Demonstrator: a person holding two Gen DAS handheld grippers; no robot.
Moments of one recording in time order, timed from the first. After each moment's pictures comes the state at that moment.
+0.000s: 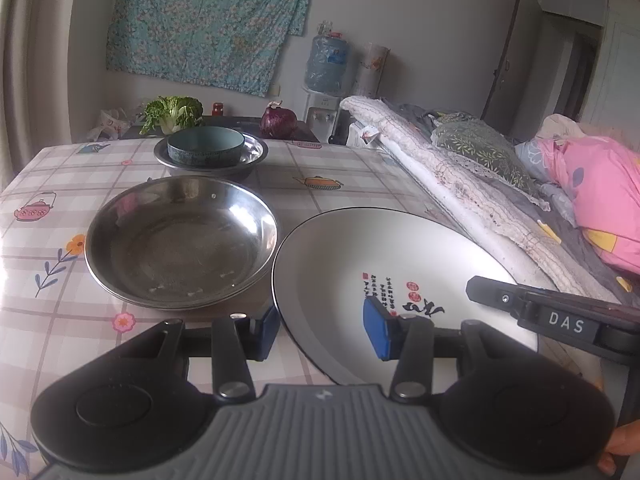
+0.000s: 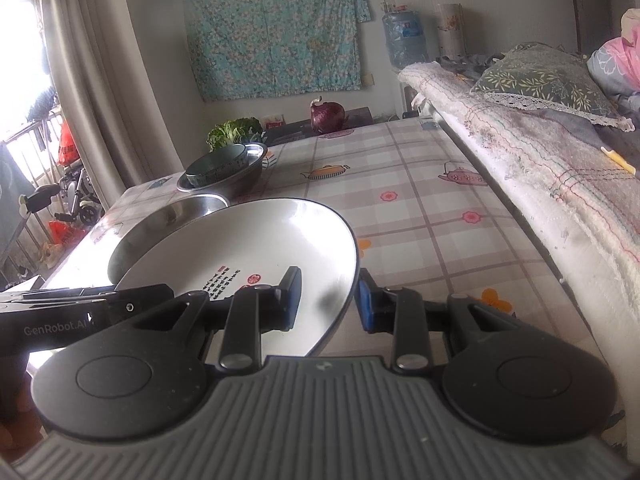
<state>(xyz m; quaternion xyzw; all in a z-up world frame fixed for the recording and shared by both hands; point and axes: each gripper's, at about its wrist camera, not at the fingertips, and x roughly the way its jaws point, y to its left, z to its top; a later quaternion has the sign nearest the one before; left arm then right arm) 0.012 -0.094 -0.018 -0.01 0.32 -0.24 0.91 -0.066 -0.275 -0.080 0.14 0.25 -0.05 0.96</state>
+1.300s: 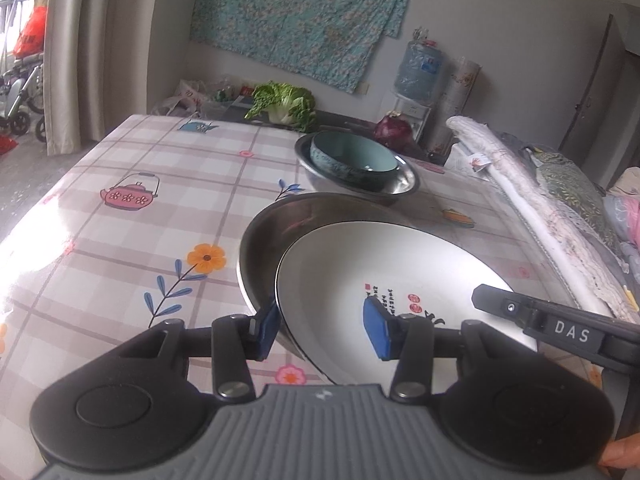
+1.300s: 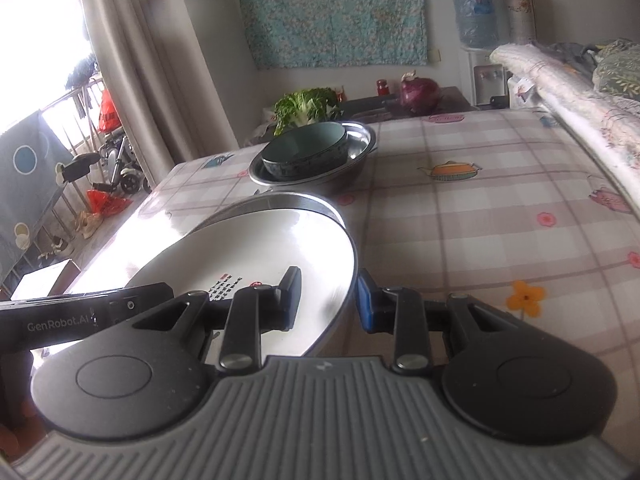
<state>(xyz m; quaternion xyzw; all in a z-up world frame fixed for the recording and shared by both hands) 0.107 0.009 -0.026 -0.06 0.36 -0.14 0.92 0.074 -0.181 -0.080 0.13 0.29 0.04 0.95</state>
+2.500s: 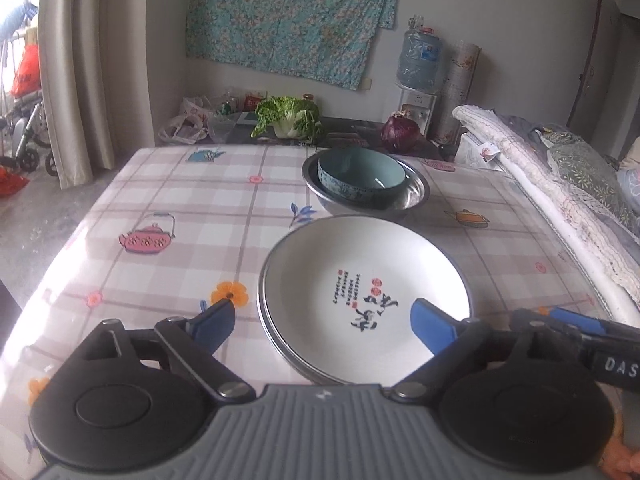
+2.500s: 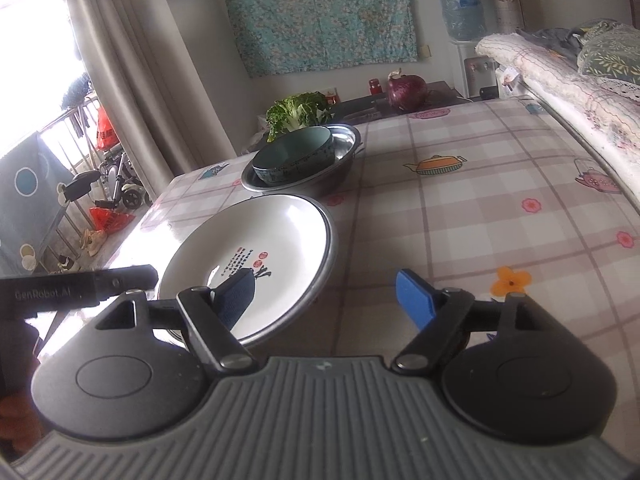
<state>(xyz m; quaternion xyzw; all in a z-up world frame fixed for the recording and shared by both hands) 0.117 0.000 0.008 0.01 0.35 -0.12 0.93 0.052 -0.203 -0.077 0.16 0.28 0.03 0.94</state>
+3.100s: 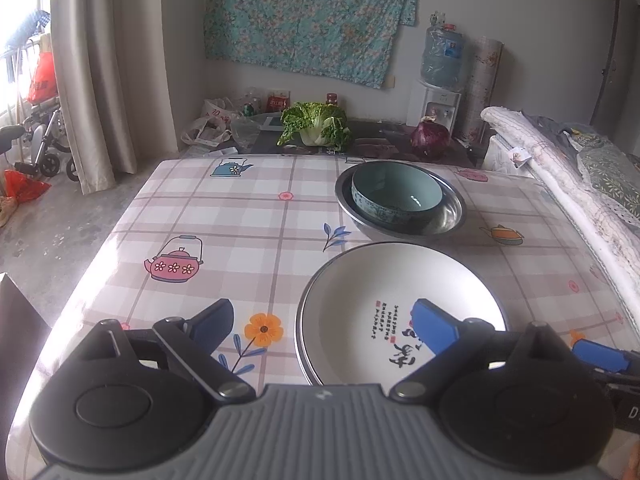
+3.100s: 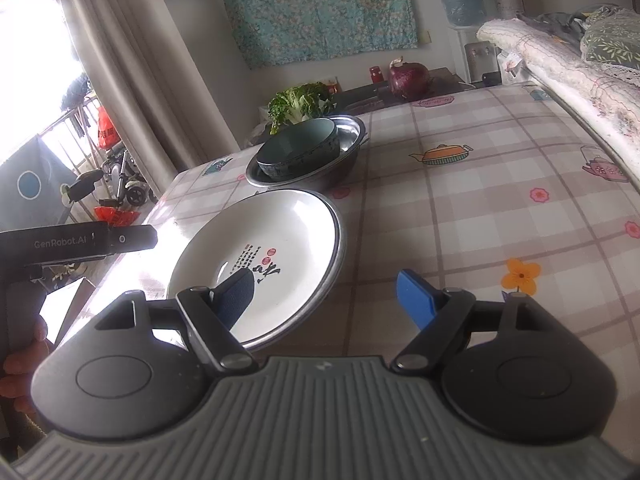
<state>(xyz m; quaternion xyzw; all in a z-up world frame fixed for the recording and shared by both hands) 0.151 0.006 0.019 0.02 0.36 -0.09 0.93 0.063 -0.198 -0.073 0.18 0.30 0.04 0.94</state>
